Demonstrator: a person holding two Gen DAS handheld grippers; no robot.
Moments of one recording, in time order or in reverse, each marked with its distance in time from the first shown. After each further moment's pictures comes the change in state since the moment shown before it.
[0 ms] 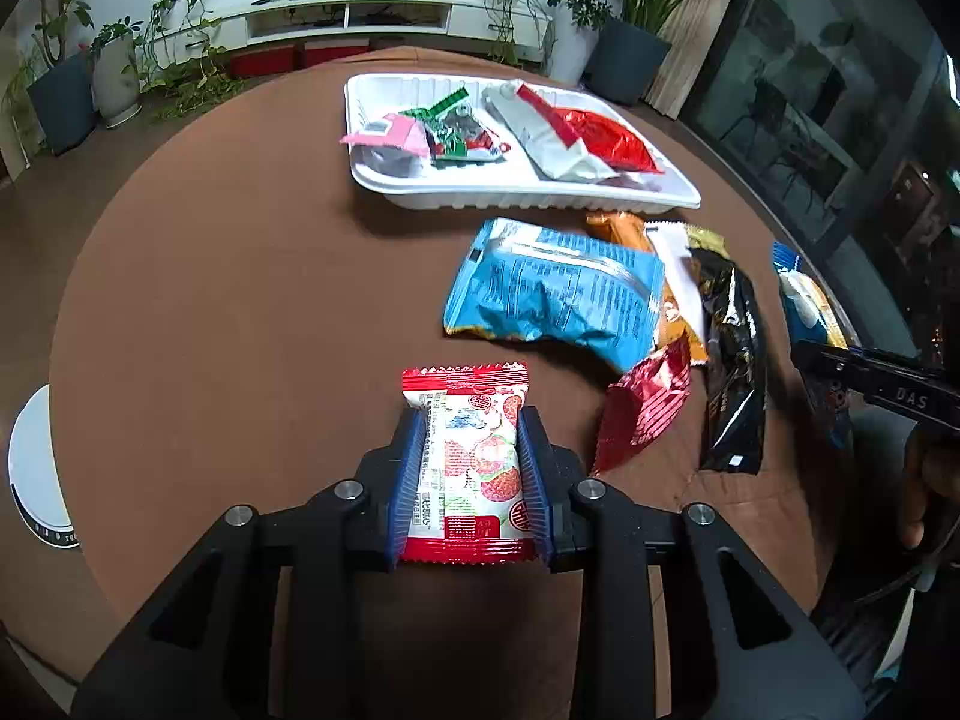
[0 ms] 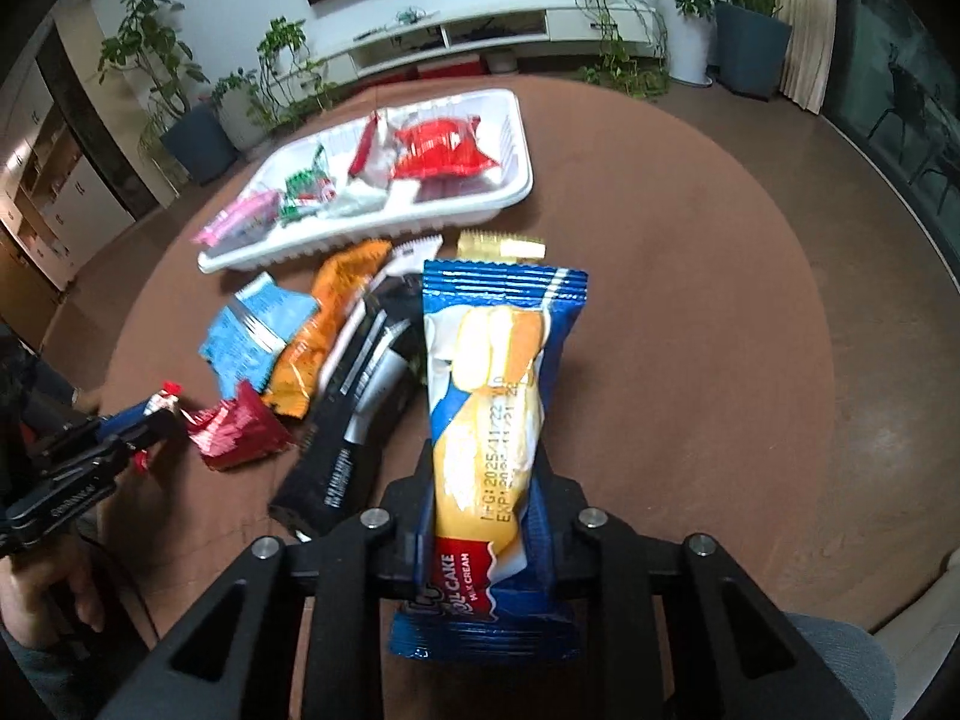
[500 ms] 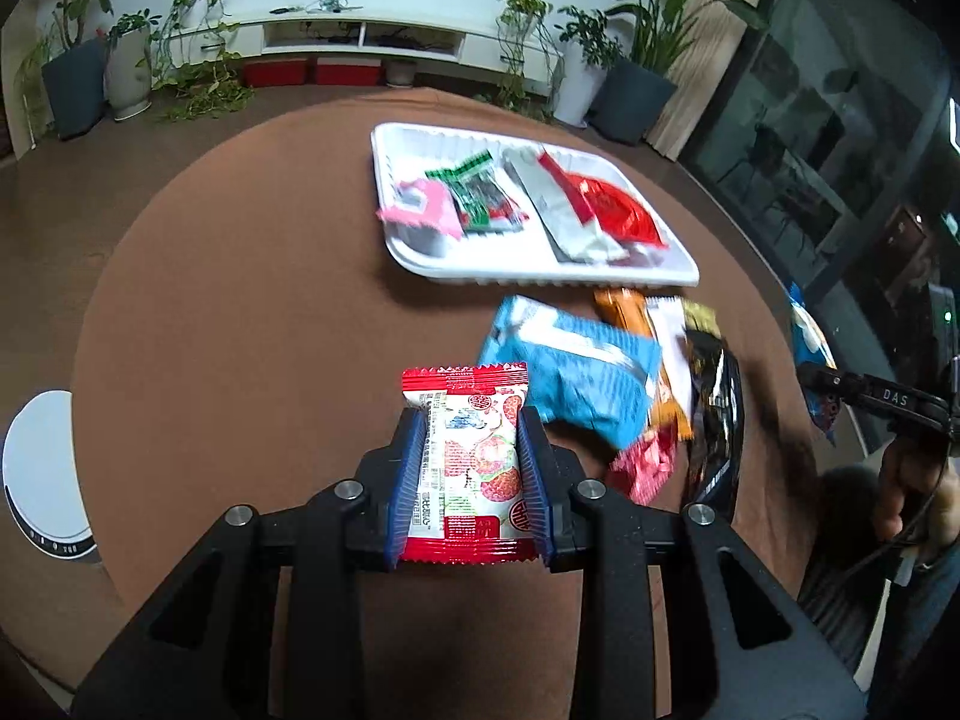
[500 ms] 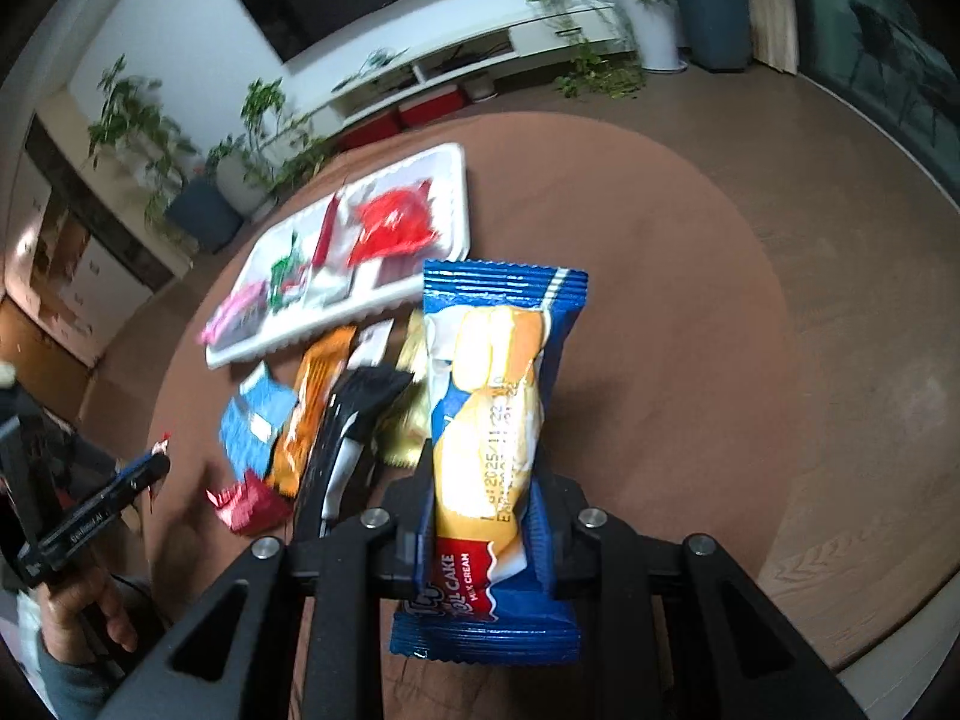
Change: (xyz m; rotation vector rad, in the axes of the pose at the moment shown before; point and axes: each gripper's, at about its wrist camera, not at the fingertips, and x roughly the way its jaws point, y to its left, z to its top) left arm -0.022 0.022 0.029 -0.077 -0.071 -0.037; right arm -0.016 -0.059 0.028 0.160 -0.067 0.080
